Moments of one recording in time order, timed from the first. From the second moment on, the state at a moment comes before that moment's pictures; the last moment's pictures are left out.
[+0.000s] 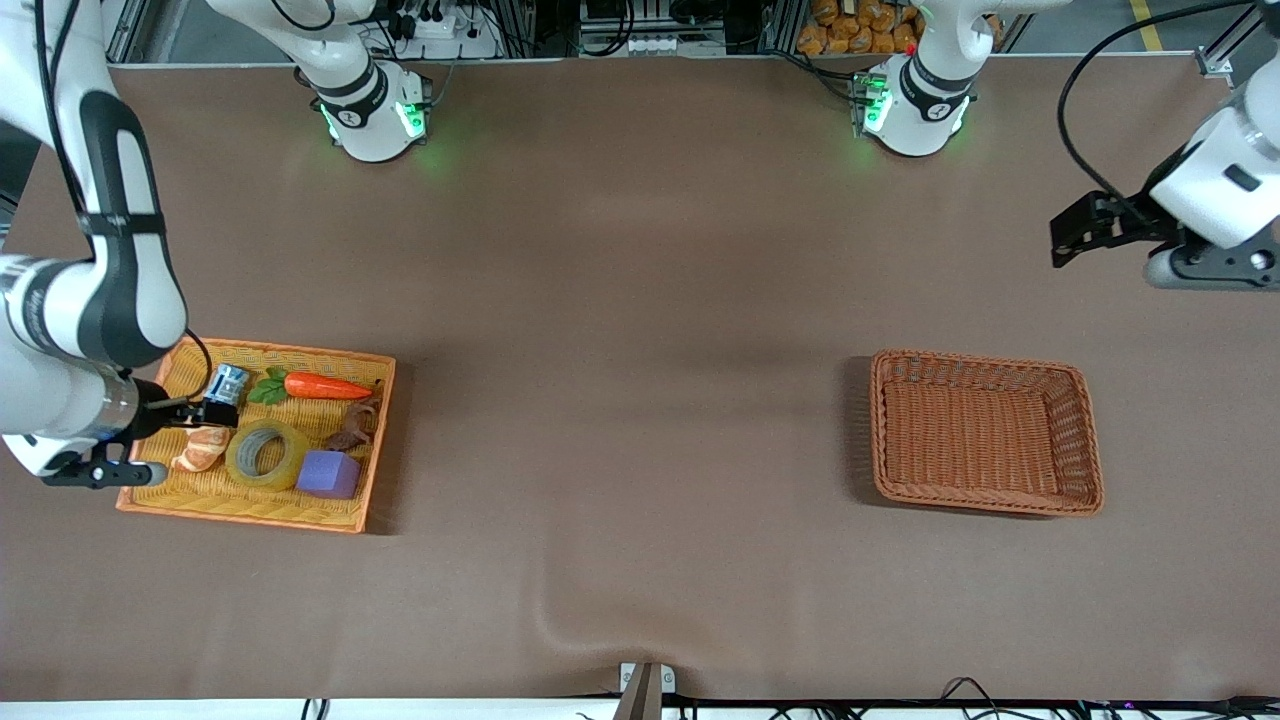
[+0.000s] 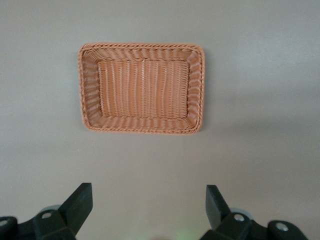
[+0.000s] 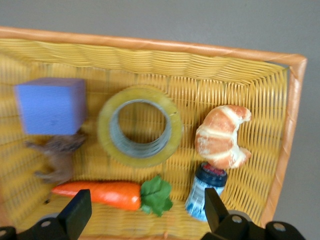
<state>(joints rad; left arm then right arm) -0.02 0.07 -0.14 -1.45 0.05 1.48 -0.07 -0.06 0.51 -0.10 -1.62 0.00 1.99 -0.15</state>
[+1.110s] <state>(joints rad) -0.14 0.28 -0.21 -1.45 0.00 1.66 -0.08 -0.09 0.69 -0.10 -1.61 0.04 2.19 -0.15</state>
